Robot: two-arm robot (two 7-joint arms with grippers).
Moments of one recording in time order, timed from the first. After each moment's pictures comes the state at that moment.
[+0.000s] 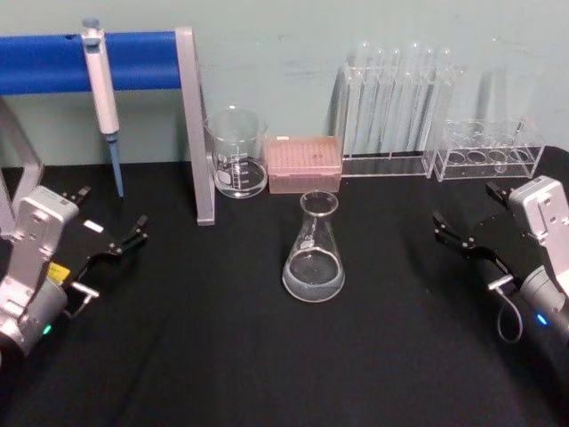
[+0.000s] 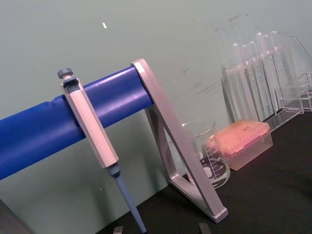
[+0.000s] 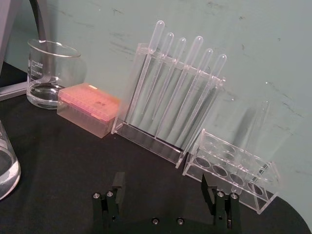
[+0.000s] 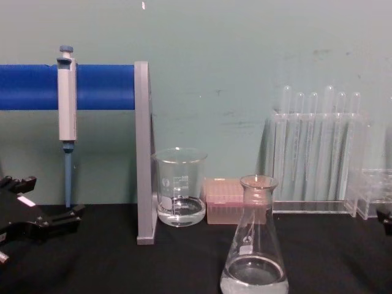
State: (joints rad) left arm -0.20 0.60 0.45 -1.41 -0.25 -0.12 0.03; right arm 0.20 0.60 -0.45 -1.41 0.25 -0.12 -0.03
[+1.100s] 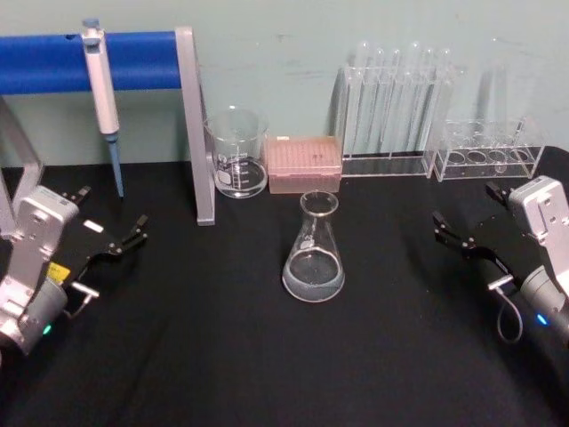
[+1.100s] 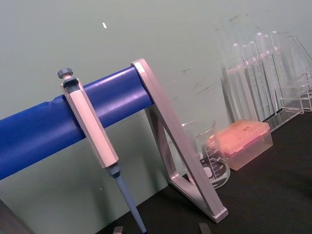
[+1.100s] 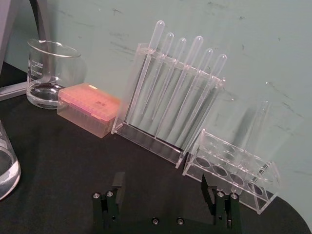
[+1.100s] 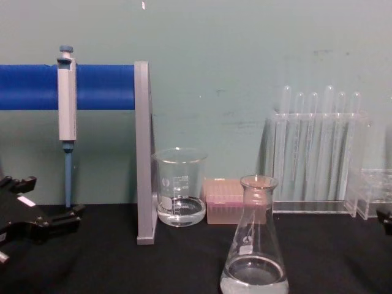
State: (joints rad) left arm -0.20 0.60 0.45 -1.41 -0.25 -0.12 0.03; right arm 0.20 0.60 -0.45 -1.41 0.25 -0.12 -0.03
